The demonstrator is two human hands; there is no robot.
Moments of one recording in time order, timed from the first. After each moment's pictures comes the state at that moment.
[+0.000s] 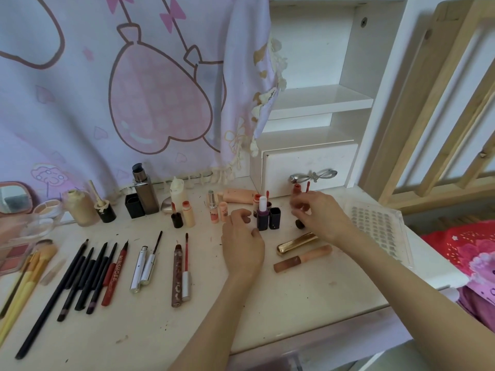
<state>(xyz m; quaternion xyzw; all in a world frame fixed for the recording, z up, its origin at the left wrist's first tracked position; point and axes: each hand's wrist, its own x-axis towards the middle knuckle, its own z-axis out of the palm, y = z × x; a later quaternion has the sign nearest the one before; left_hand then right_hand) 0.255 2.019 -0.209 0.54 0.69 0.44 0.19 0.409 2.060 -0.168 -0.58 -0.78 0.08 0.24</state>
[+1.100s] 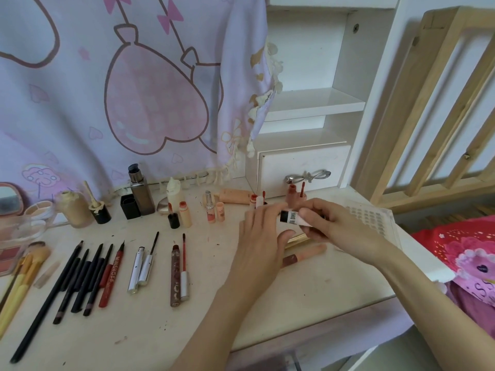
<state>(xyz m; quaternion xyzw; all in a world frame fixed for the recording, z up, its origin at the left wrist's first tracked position) 0.261 1.986 -0.189 0.76 0.47 0.43 0.09 0.419 1.999 -0.137 -0.49 -0.68 0.43 0.35</state>
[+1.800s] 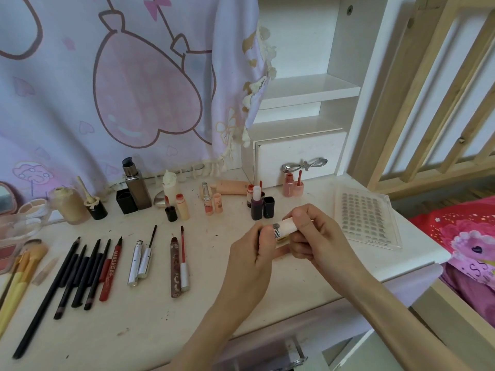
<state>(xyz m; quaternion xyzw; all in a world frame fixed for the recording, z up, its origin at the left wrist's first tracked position) 0.252 1.943 -0.180 0.64 0.47 0.52 0.31 0.377 1.950 -0.154 -0.39 -0.51 0.55 0.54</state>
